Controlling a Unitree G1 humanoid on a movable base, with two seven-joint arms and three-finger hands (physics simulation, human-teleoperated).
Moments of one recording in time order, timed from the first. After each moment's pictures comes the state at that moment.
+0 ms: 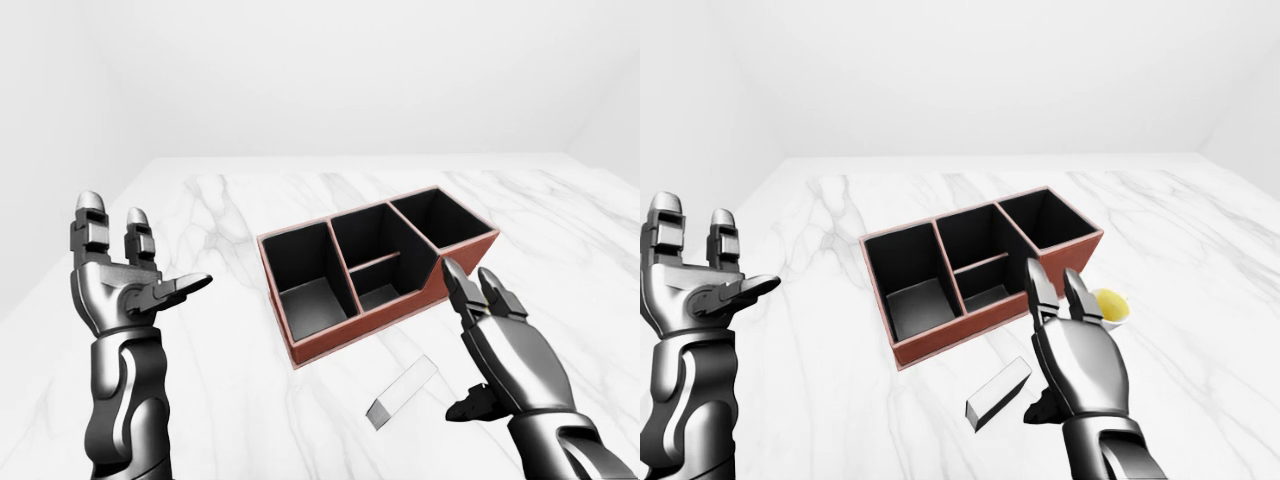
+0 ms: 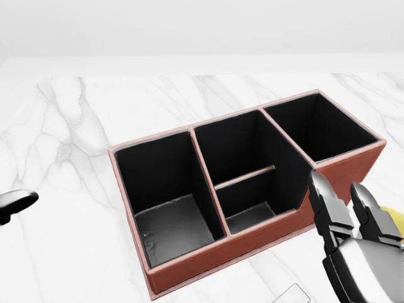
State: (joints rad) left arm -0.06 0.14 0.35 -0.42 -0.57 0.09 0.08; right arm 0.41 0.11 0.00 -1.02 -1.34 0.09 0.70
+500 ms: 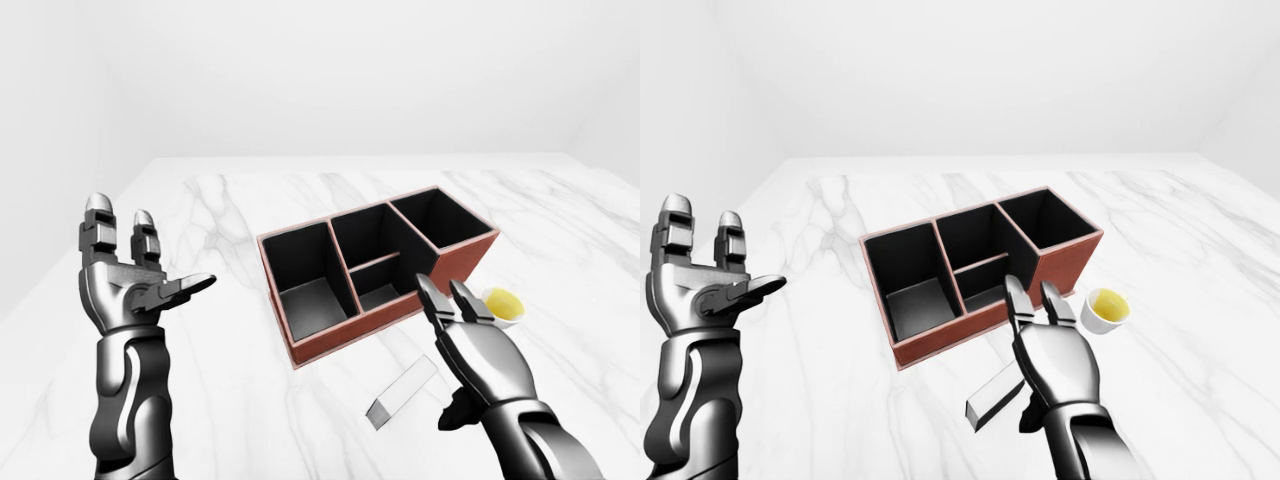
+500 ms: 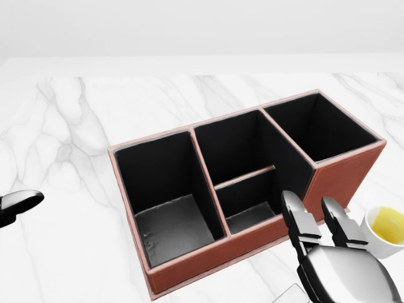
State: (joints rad) left arm -0.07 0.14 0.34 -0.39 -0.56 0.09 0.07; right arm 0.42 0.03 0.08 -0.90 -1.40 0.09 0.70
